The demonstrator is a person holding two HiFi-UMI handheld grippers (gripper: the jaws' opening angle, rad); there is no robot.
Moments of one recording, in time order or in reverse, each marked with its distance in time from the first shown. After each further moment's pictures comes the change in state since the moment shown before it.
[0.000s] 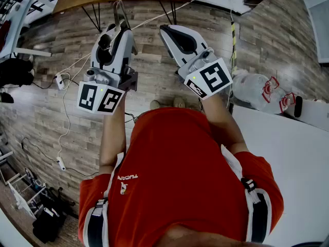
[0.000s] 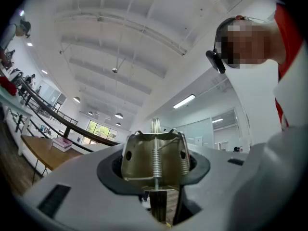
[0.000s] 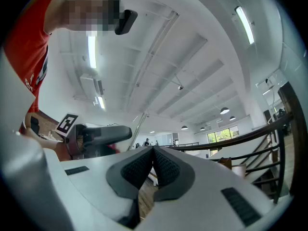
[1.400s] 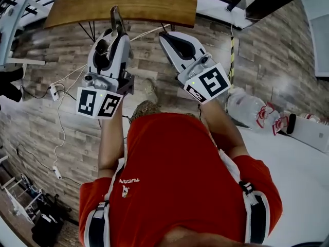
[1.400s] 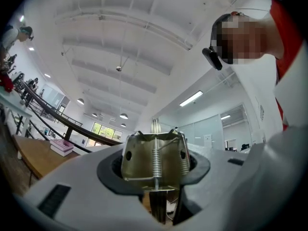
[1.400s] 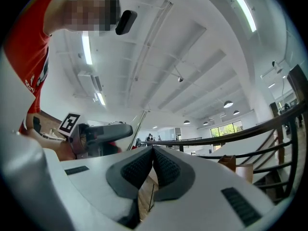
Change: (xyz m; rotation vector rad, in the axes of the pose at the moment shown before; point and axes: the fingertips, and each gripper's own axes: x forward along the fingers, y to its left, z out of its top) left arm 0.120 0.112 -0.036 0.021 -0.004 0.051; right arm 0.100 -0.123 -0.055 0.016 0.061 0.045
